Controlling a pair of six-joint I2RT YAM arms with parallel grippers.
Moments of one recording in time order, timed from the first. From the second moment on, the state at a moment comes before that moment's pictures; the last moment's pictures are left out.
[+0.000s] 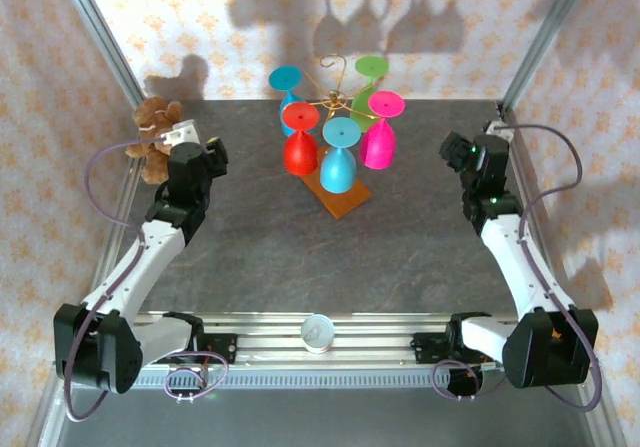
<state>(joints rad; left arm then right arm) -0.16 1.15 0.89 -0.08 -0.35 -0.34 0.04 1.15 0.95 -0.18 0.16 0.45</state>
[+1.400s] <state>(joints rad) -0.25 1.06 1.06 -0.46 -0.10 -0.47 0.08 1.44 1.32 -0.14 -0.76 1.02</state>
